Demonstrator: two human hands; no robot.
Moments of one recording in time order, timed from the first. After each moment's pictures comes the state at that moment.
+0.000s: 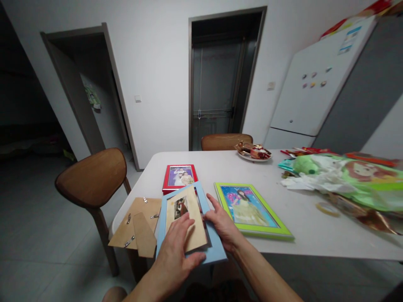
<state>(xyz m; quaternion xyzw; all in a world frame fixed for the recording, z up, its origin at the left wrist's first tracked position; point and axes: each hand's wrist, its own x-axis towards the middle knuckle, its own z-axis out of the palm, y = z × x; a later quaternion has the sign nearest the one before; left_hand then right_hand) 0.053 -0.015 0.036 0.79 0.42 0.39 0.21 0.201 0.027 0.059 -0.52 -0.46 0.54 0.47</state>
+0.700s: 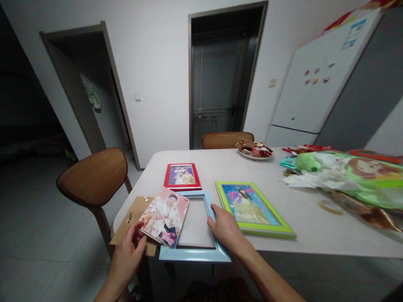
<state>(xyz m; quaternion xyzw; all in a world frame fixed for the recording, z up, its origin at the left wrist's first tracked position) -0.043 -0.010 0.015 0.61 0.61 0.46 0.21 0.226 0.050 0.014 -0.67 -0.71 0.07 0.22</state>
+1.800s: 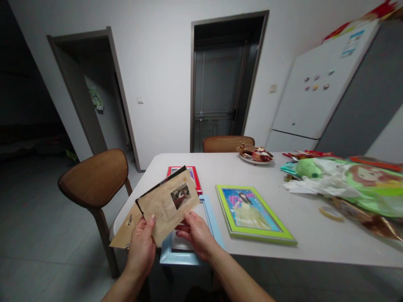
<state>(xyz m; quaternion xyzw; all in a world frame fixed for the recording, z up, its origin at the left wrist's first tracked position) 0.019 0.007 0.045 0.37 0.38 0.67 0.51 0.147 0.034 0.037 -0.40 -0.37 0.68 0.49</state>
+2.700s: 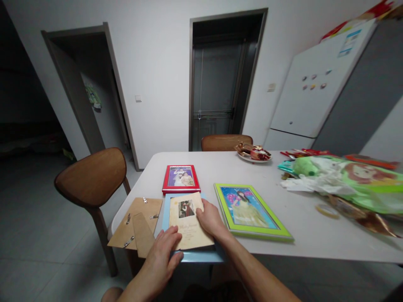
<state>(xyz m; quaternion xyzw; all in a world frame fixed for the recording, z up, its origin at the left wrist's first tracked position) 0.020 -0.012 0.013 0.81 0.49 0.26 0.17 0.198 0.077 0.022 -0.63 -0.65 0.24 0.35</state>
